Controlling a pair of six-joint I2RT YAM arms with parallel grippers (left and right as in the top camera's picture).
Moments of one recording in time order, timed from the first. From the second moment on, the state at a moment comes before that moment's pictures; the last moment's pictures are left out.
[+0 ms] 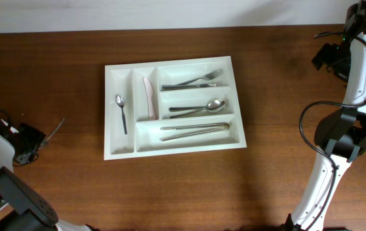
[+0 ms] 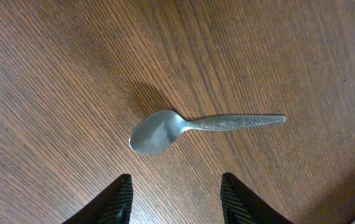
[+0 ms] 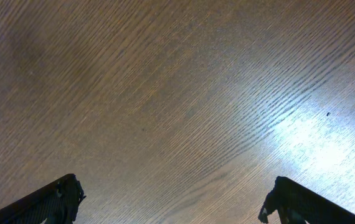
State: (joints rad) left arm 0.69 1.74 1.10 -0.60 0.18 -0.40; right arm -0.33 2.48 2.64 -1.53 0.14 0.53
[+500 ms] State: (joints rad) left arm 0.70 1.82 1.10 -0.58 0.19 -0.38; right arm -0.33 2.48 2.64 -1.53 0.14 0.53
